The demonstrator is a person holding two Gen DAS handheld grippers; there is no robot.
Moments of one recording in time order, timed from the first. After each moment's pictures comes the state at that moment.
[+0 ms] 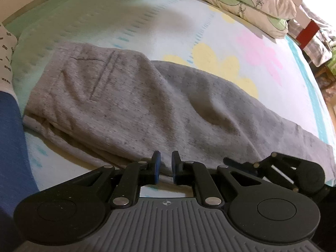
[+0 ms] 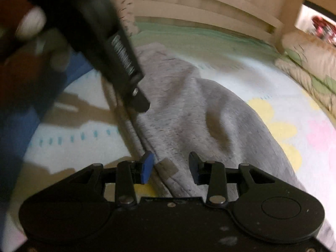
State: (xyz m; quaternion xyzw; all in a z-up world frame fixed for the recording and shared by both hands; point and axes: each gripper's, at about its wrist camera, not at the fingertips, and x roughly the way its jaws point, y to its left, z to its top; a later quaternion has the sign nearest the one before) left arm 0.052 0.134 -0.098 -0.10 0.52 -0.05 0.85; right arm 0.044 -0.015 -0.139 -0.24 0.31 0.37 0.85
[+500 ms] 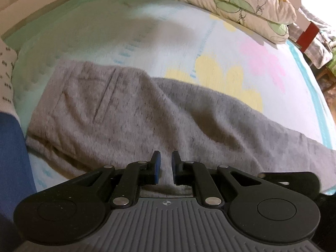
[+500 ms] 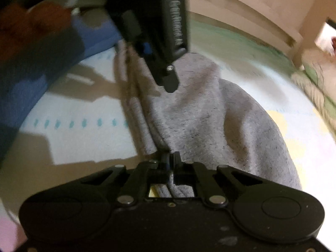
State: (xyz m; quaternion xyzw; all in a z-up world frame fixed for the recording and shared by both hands) left arm 0.064 0.139 -0.089 -0.08 0.49 -0.05 0.87; right arm 0.053 0.005 -0.143 -0.24 0.31 0.38 0.84
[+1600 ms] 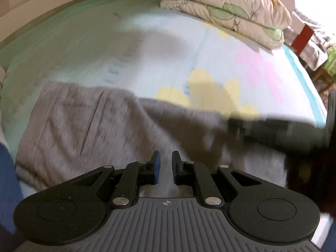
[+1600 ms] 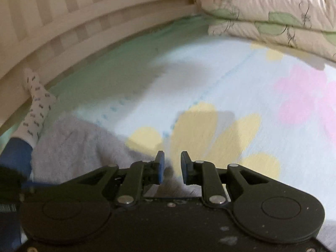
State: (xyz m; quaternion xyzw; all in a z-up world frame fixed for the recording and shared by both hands) left arm 0.092 0.130 -0.088 -0.07 0.47 -0.07 0.88; right arm 0.202 -0.047 -0.129 0.02 0.40 0.25 0.88
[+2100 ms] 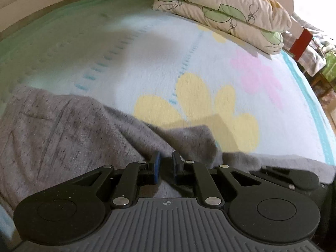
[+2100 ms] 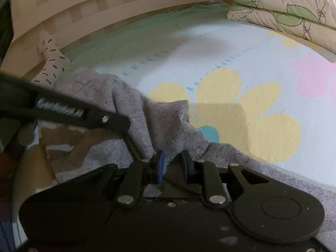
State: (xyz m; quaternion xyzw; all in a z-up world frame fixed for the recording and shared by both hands) left arm 0.123 0.100 -0.116 -0.08 0.45 -0.08 0.88; right arm 0.162 -0.038 -0.156 -0.03 0.40 0.27 0.87
